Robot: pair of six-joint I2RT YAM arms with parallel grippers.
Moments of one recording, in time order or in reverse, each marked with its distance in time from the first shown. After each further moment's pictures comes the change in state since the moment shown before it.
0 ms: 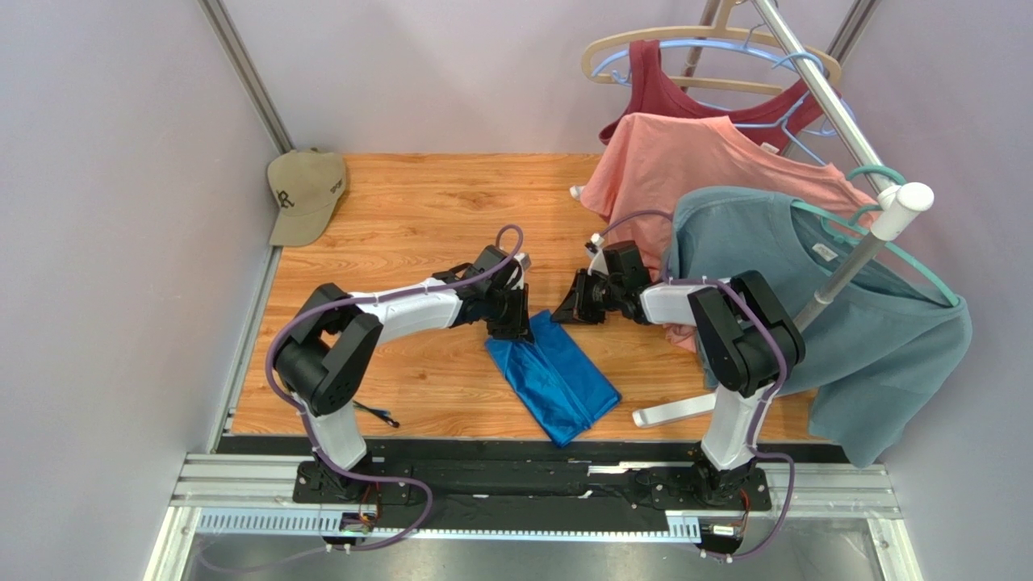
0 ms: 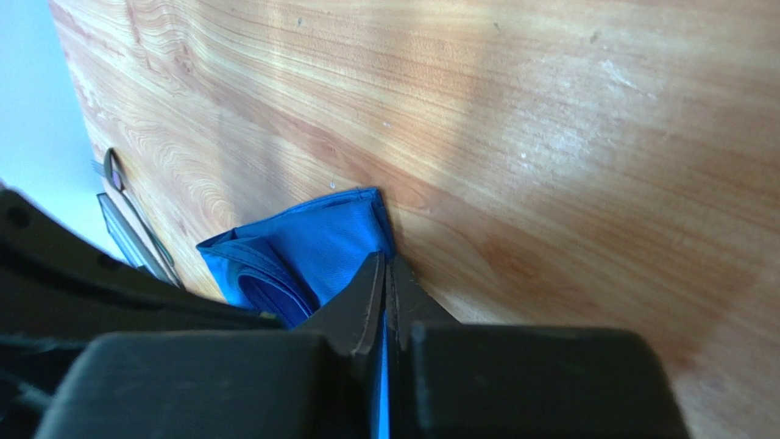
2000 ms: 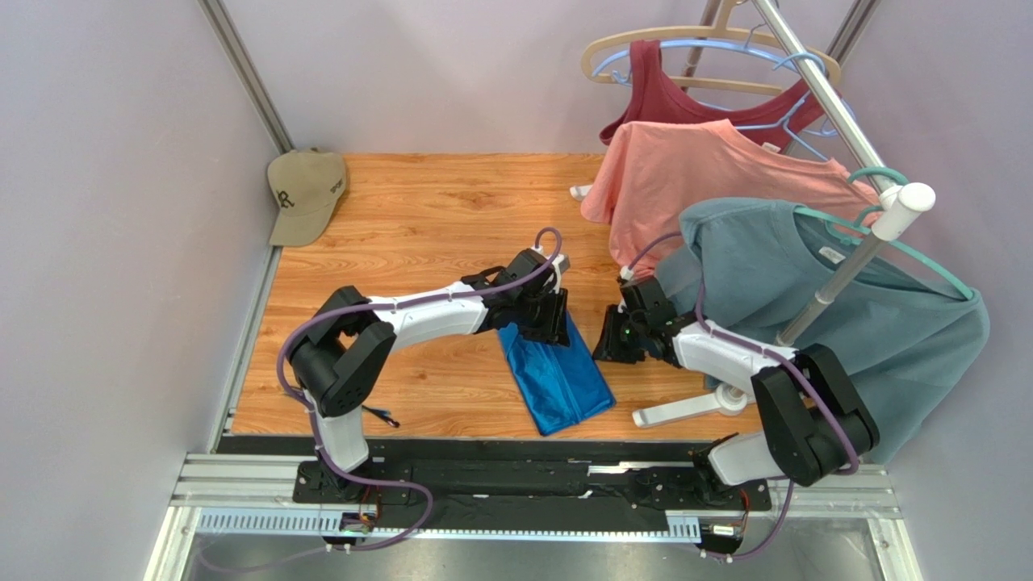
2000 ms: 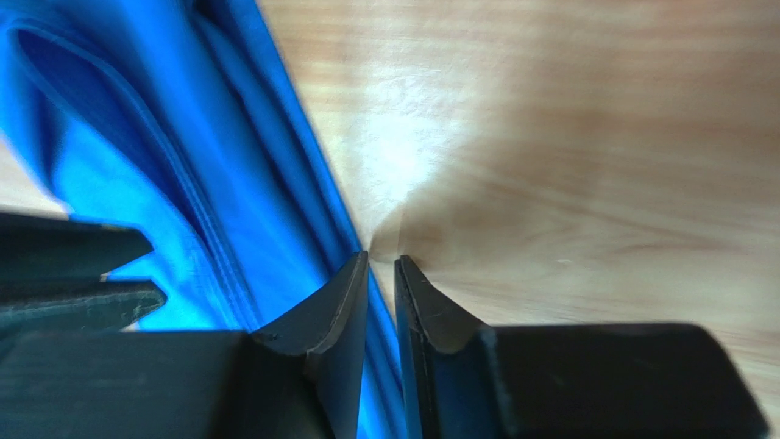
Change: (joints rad) left arm -0.136 0.049 0.119 0.022 -0.041 0.024; right arm 0.066 -0.432 -0.241 -0.381 0.398 -0.088
